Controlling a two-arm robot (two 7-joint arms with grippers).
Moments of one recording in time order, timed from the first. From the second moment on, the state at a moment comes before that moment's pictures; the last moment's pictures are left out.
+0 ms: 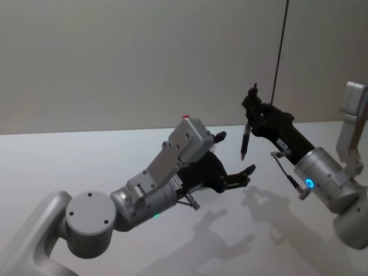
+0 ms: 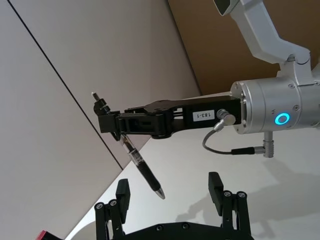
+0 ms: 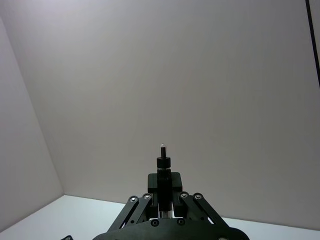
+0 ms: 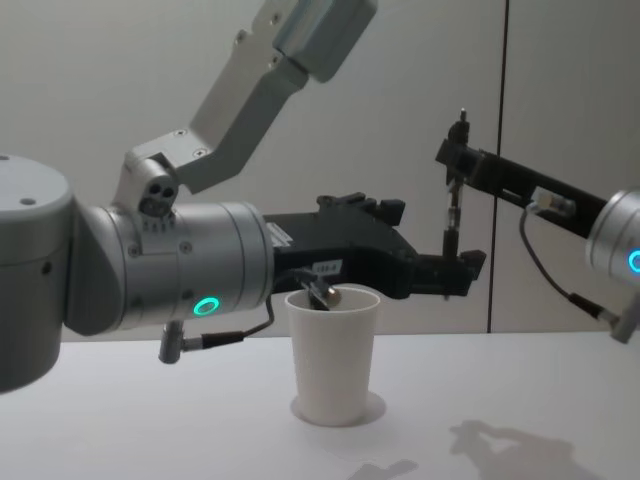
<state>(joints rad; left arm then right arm) -0.37 0.22 0.39 -1.52 0.01 0.06 -0.57 0.40 0.06 -0.16 -1.27 0.48 -0.06 0.50</state>
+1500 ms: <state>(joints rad) -0.37 0.22 0.39 -1.52 0.01 0.06 -0.57 0.67 -0.03 -0.21 -0.77 0.45 -0.41 0.63</state>
